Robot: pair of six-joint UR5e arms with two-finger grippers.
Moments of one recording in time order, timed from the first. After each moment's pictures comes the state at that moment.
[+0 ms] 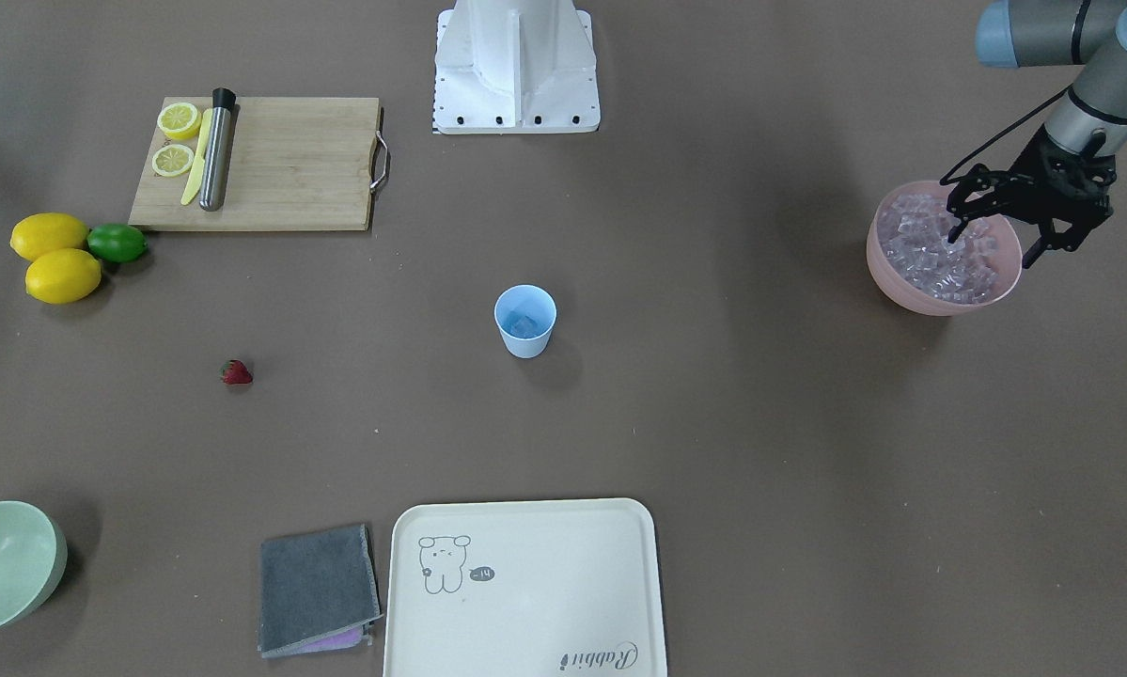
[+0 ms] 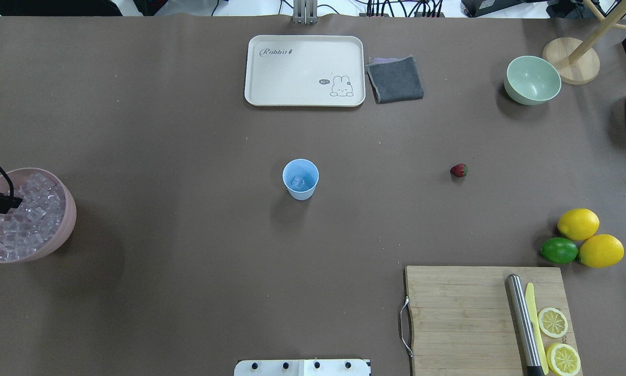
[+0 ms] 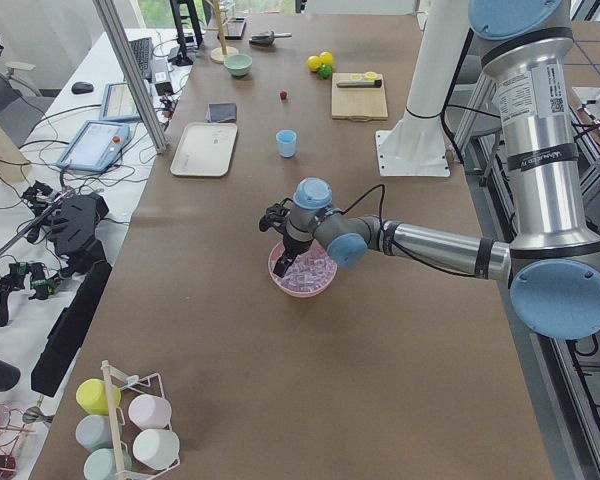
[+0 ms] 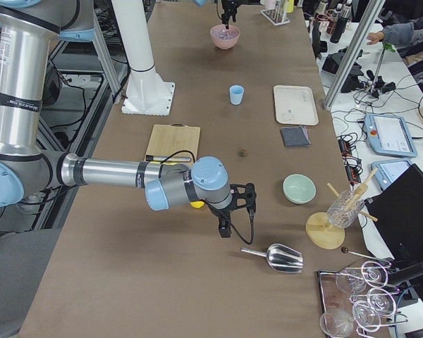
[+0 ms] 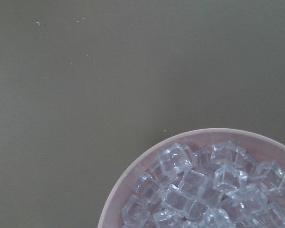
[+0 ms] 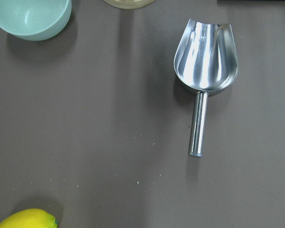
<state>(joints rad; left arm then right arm) -0.96 -1.35 -1.89 -2.22 -2.06 -0.36 1.56 -1.79 1.75 -1.21 2.38 0.20</state>
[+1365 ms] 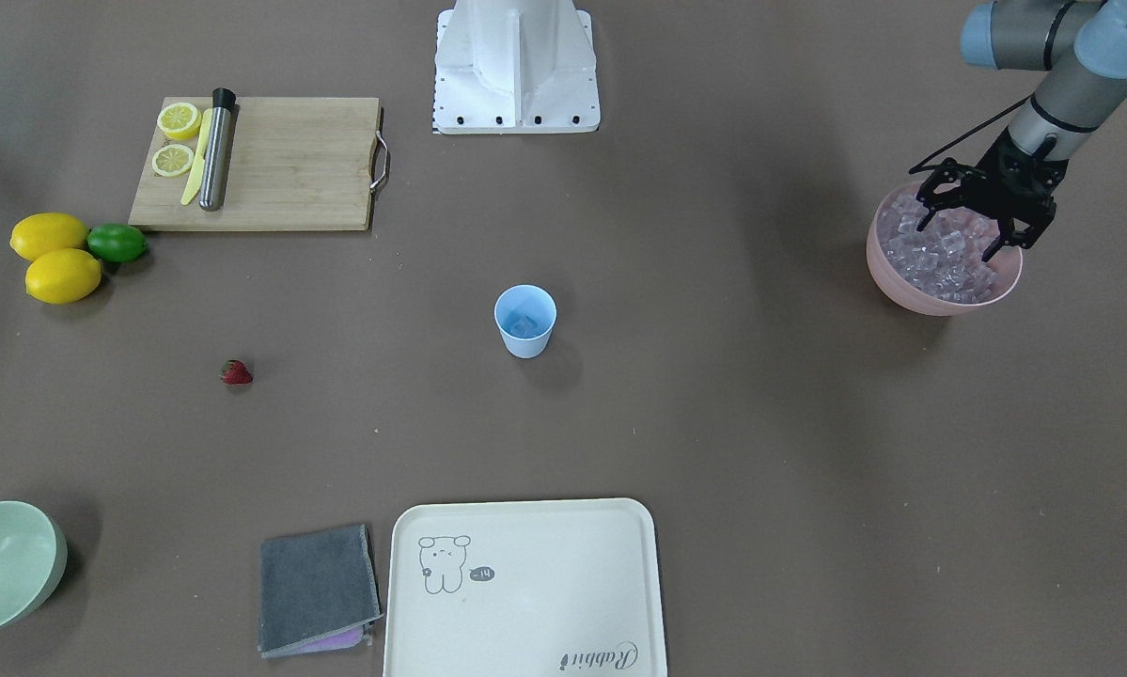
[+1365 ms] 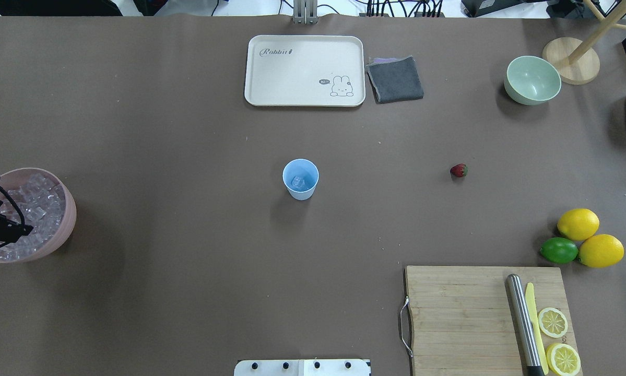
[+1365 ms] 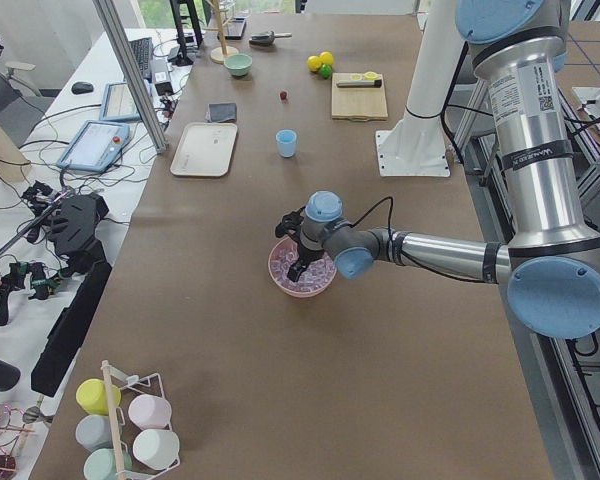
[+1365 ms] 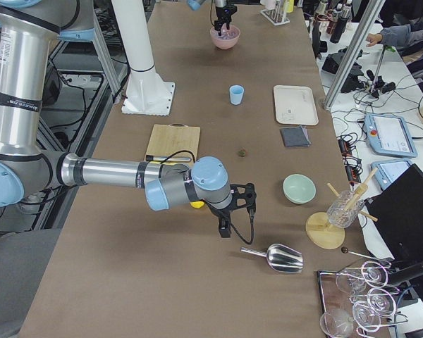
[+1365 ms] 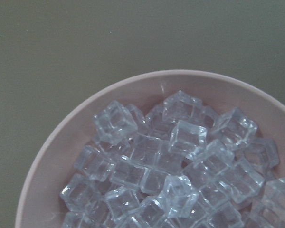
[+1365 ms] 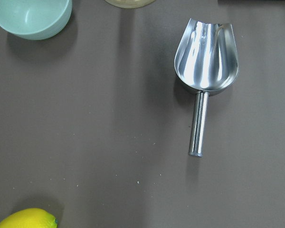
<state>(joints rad) -0.87 -1.31 -1.84 -2.32 -2.05 -0.35 1.56 -1.79 1.75 -1.21 2.38 0.20</state>
